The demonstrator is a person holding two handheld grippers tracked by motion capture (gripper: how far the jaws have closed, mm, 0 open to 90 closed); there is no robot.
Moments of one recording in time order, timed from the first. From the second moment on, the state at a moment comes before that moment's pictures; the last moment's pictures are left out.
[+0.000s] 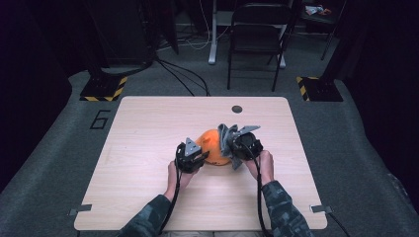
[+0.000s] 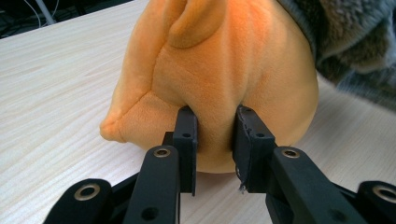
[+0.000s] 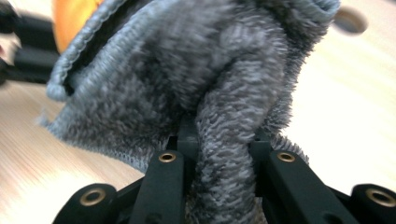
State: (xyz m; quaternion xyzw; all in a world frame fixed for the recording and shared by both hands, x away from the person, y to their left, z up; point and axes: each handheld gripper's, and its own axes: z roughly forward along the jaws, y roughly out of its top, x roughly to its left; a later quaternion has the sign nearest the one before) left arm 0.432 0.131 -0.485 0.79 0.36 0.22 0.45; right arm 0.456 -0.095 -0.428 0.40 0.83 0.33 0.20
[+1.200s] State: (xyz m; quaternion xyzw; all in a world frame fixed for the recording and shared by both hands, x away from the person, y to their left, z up) left arm 0.428 0.122 -0.485 0.79 0.35 0.20 0.47; right arm 0.471 -0.128 -0.445 0.45 0.83 0.29 0.16
